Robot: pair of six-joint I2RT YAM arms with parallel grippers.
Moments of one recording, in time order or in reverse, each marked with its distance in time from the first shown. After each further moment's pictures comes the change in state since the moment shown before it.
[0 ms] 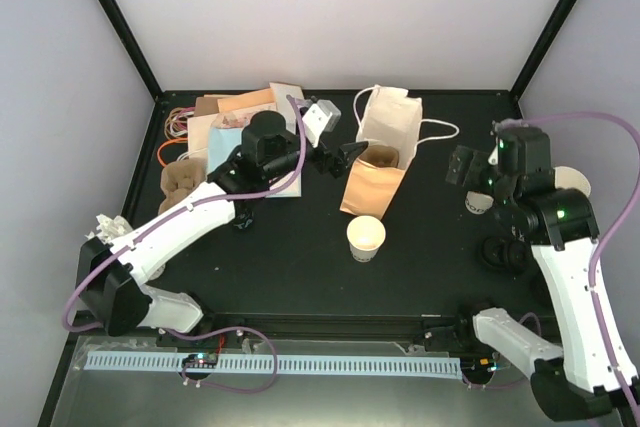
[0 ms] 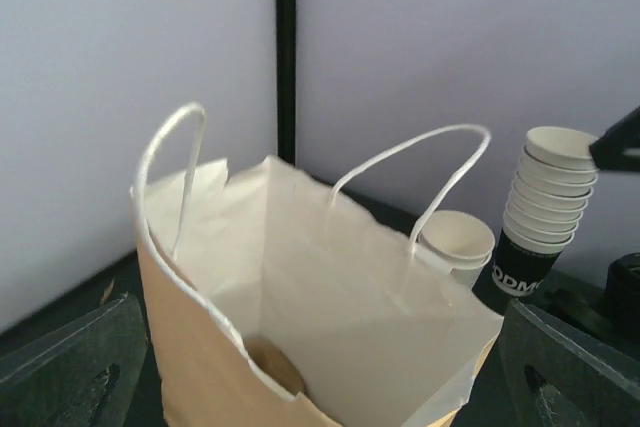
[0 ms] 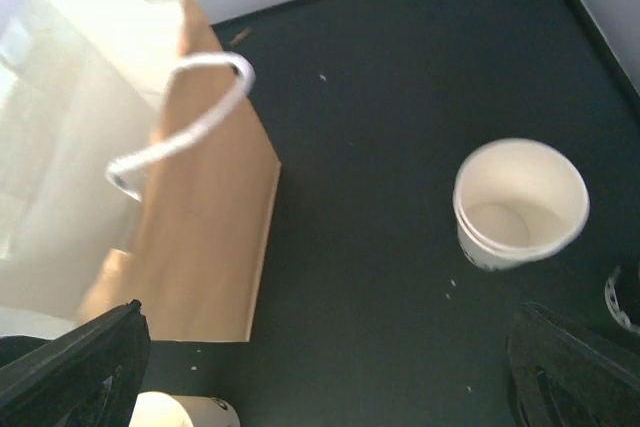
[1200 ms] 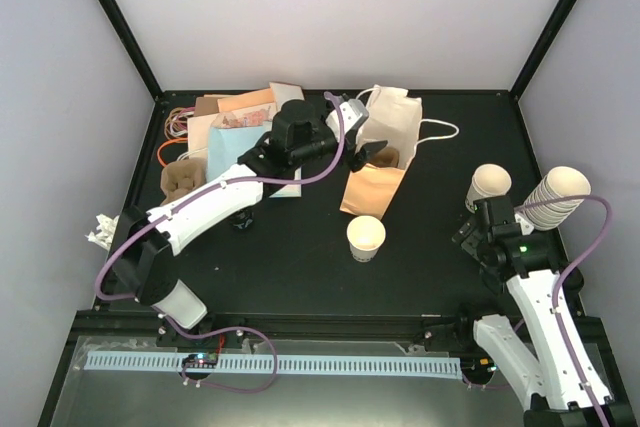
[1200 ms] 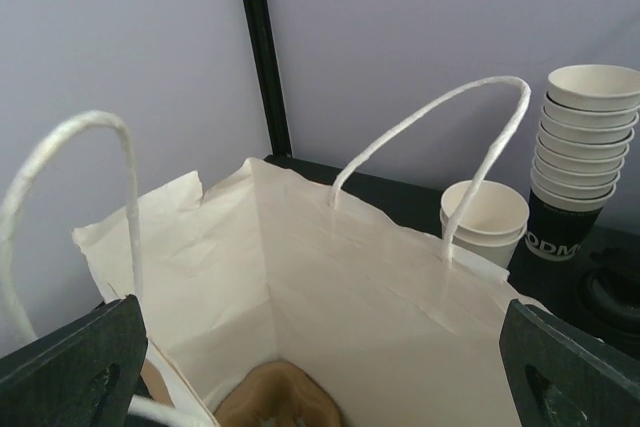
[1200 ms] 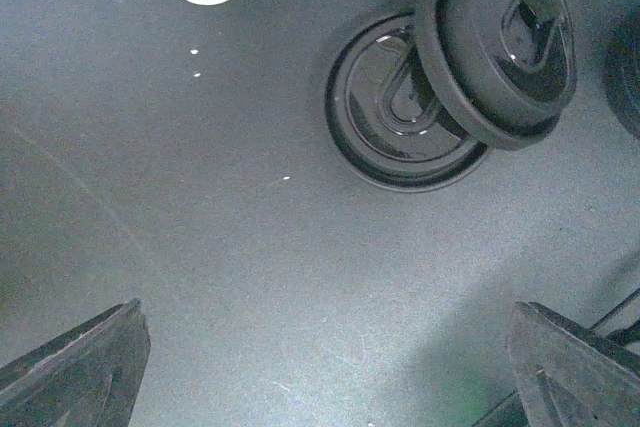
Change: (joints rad) left arm -0.030 0.222 0.144 0.058 0.054 0.194; right arm -0.080 -0.275 -0.644 -0.128 0.141 0.486
